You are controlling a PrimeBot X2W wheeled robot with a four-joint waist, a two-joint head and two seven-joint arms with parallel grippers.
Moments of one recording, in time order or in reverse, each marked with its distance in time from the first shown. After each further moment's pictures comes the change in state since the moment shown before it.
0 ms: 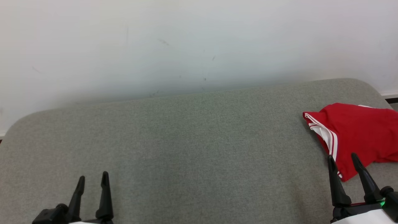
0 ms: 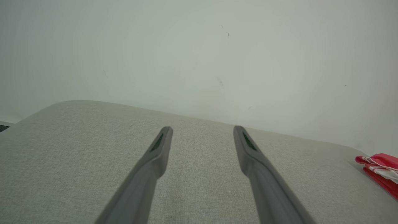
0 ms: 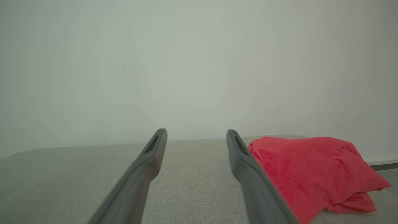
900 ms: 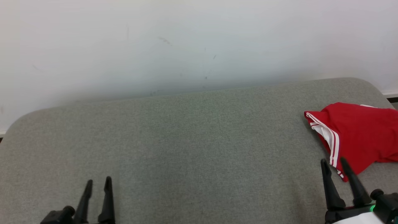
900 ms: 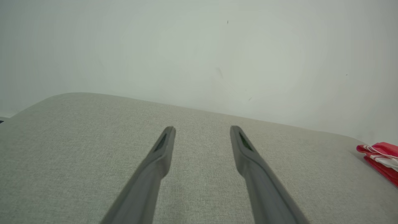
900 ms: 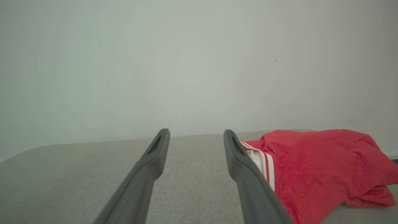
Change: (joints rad) left arm 0.001 -0.001 -0.016 0.022 0.017 0.000 0.000; right arm 0.001 0.024 0.026 0.010 0.000 0.000 -0.005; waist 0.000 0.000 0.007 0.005
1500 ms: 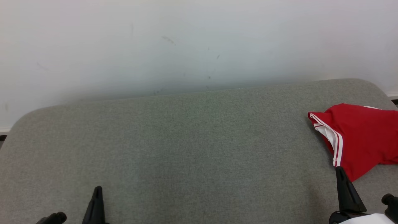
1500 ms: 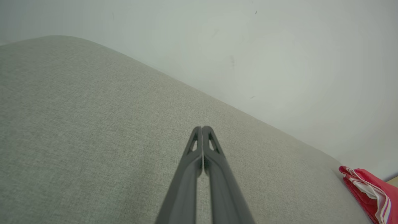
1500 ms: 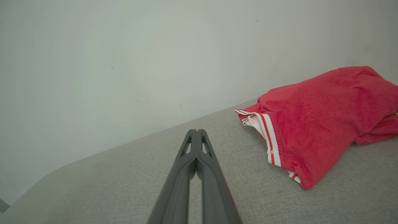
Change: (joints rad) left arm 0.009 -0.010 0.005 0.046 -0.241 -0.005 0.072; right arm 0.028 0.026 -0.026 0.040 0.227 0.000 0.068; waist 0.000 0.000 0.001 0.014
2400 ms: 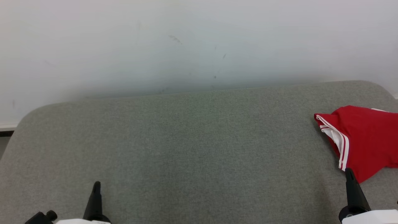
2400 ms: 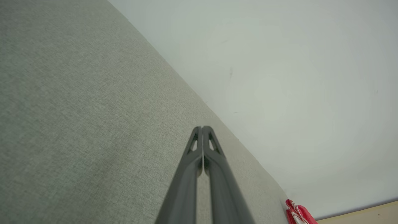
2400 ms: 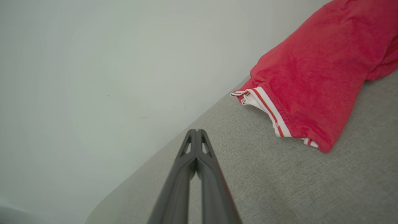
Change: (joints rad) left arm -0.034 0.001 0.013 -0.003 -0.388 -0.006 0.105; right arm -0.010 0.024 -0.063 0.010 0.349 0.000 0.101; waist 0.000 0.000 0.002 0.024
